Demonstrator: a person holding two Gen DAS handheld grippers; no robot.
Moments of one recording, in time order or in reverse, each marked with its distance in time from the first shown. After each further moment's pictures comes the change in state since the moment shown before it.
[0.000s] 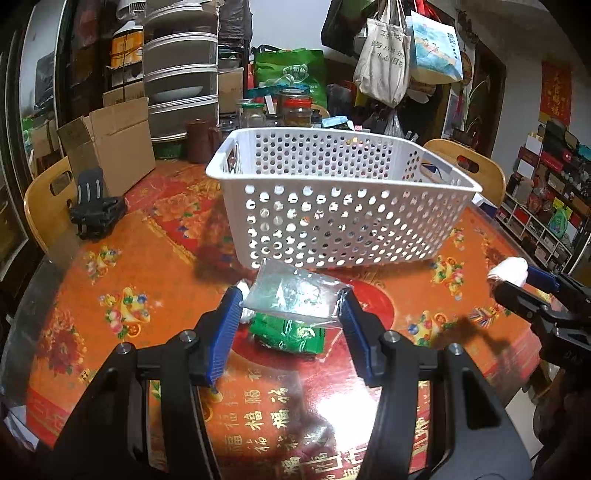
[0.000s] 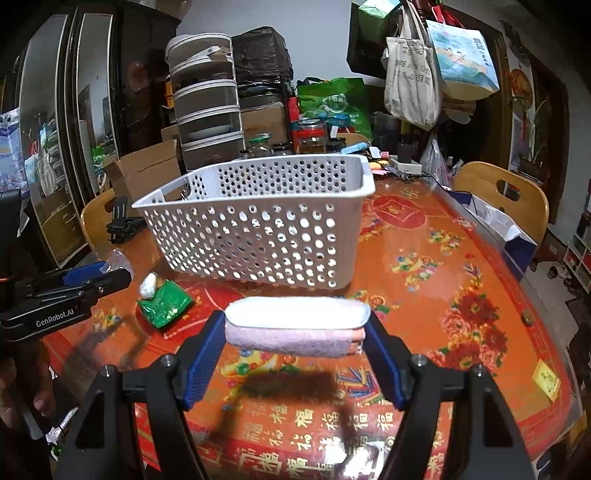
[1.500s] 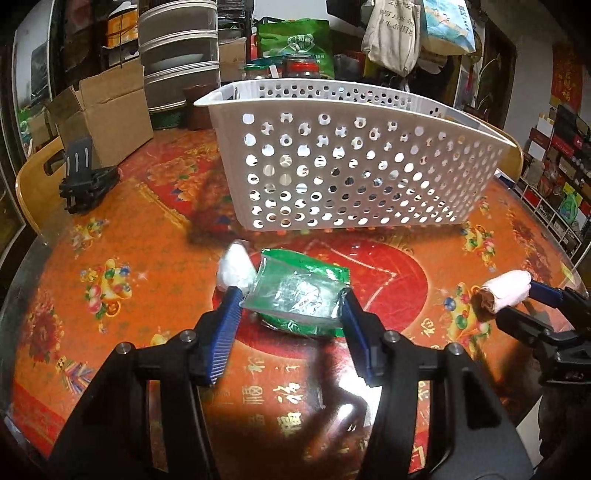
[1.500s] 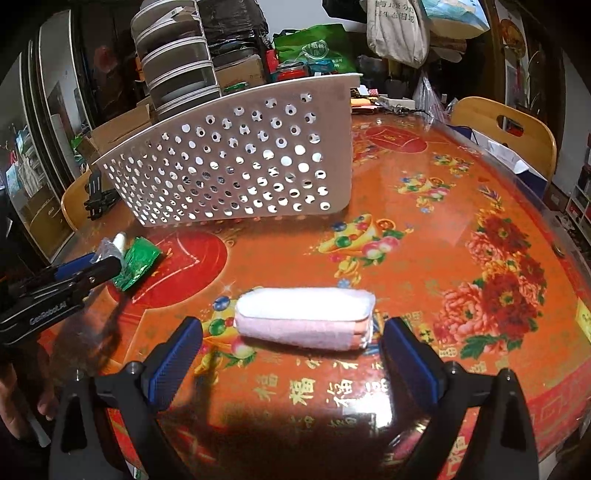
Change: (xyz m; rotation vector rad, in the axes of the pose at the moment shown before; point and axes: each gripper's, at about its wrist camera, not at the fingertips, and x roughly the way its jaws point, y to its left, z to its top) left arm 0.055 0.007 -0.026 0.014 0.099 0.034; right arm 0.058 -0.013 -0.040 0.108 0.182 -0.013
